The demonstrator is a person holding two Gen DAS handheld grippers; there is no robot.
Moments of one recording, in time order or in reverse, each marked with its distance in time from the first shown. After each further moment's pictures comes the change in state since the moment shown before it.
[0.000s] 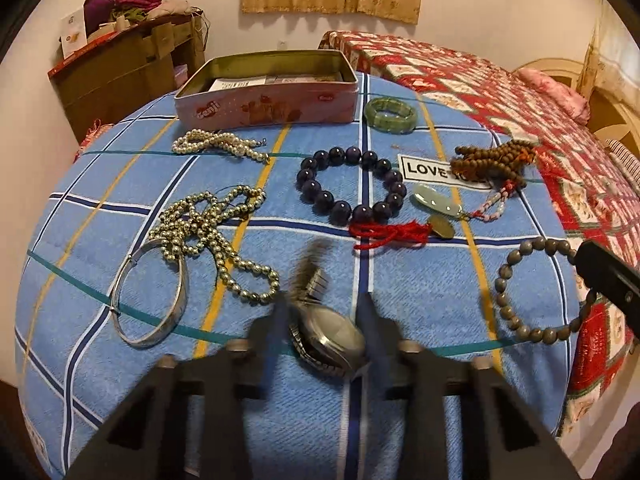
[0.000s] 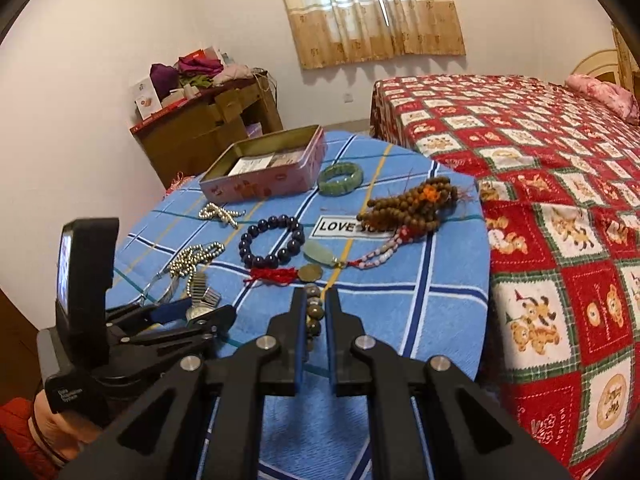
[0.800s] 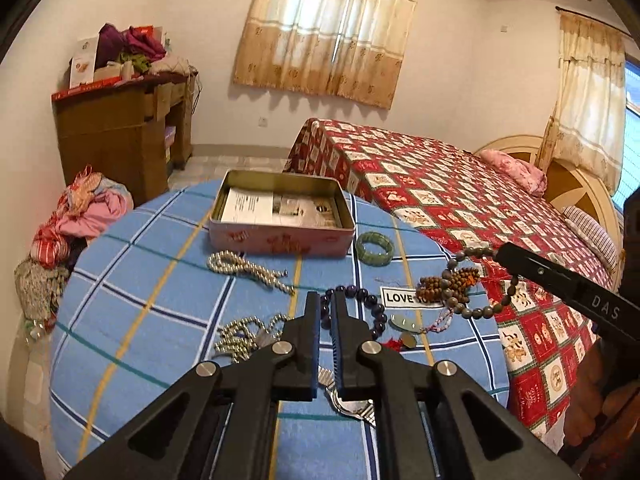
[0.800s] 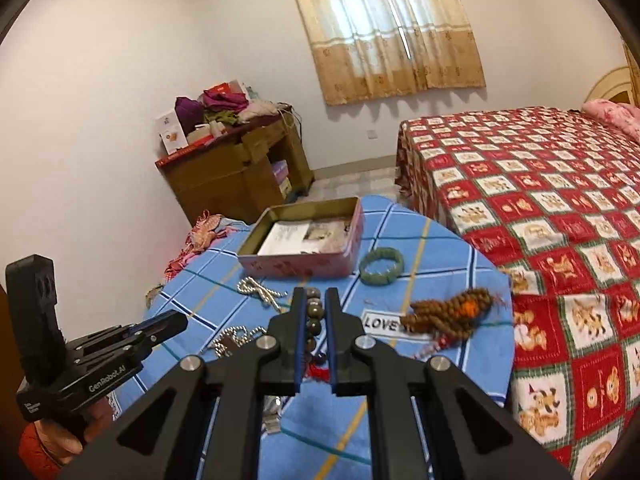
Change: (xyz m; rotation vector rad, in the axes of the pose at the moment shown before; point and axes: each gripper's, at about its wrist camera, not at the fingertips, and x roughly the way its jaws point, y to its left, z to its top) left arm -0.090 0.050 0.049 -0.030 -0.293 -0.137; right arm -0.003 0.028 0.078 -0.012 -0.108 0.105
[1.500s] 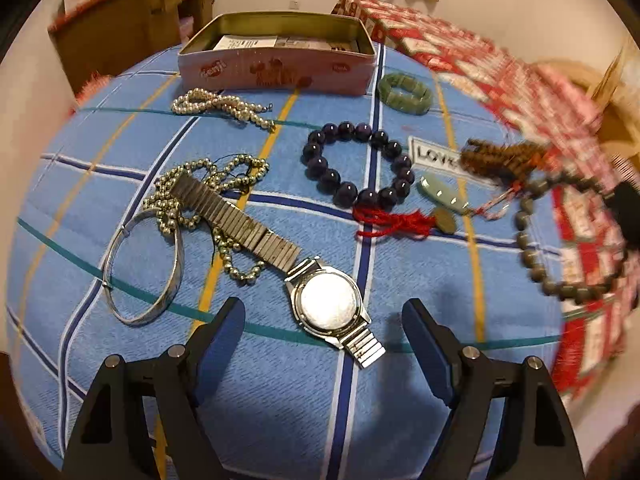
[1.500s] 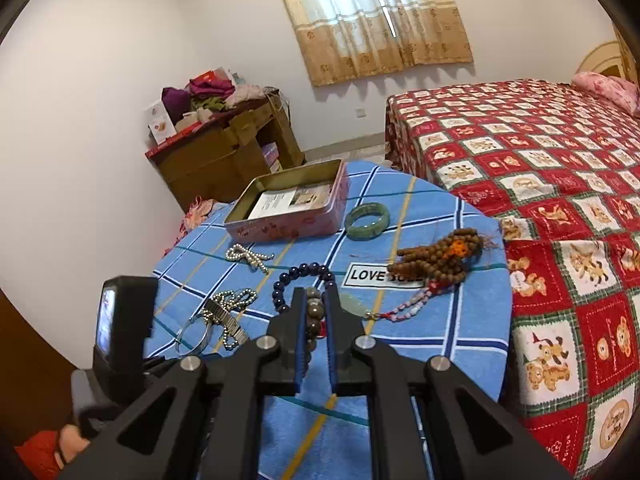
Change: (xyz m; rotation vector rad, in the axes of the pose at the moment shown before) left arm 0.092 -0.043 -0.066 -0.044 0.448 0.176; right arm -0.008 -0.020 -0.041 0.067 0.055 -0.026
